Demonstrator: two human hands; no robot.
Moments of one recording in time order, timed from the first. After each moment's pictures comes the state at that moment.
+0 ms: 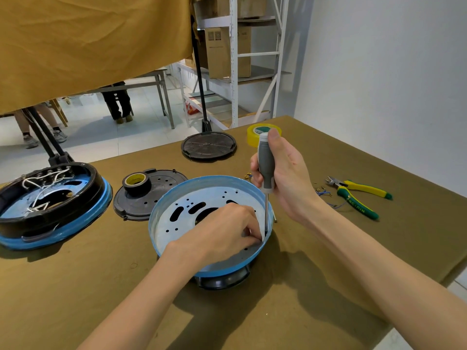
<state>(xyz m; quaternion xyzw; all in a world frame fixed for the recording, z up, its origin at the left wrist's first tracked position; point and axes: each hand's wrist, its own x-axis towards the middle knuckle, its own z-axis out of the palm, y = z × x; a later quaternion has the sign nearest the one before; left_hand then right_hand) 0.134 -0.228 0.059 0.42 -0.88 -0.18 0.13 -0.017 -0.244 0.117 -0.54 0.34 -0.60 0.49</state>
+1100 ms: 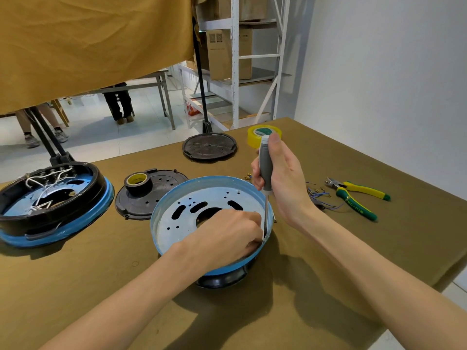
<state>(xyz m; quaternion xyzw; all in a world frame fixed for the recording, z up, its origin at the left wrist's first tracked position) 0.129 -0.213 0.070 0.35 -0.94 0.01 0.03 -0.010 -0.238 0.112 -0.55 0.35 -0.61 0.45</state>
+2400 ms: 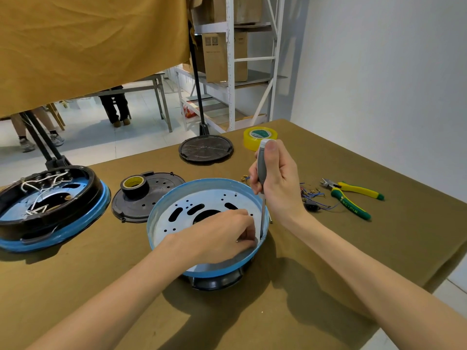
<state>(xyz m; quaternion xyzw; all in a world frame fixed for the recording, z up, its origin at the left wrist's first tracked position) 0.136 -0.231 0.061 0.40 -0.90 -0.14 0.05 -0.010 -0.237 0.102 -0.60 0.31 -0.65 0.34</state>
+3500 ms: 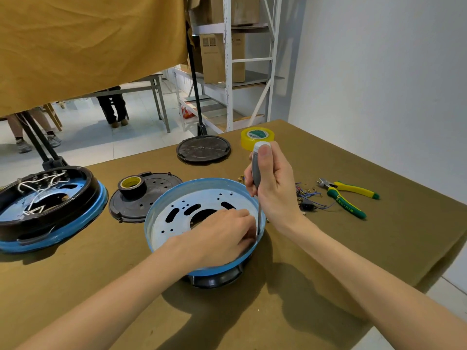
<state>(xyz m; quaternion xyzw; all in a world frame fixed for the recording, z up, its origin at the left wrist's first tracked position) 0.129 -0.227 0.058 0.41 -0.91 -0.07 0.05 -0.010 -0.230 0.100 -0.62 0.30 -0.65 0.32</state>
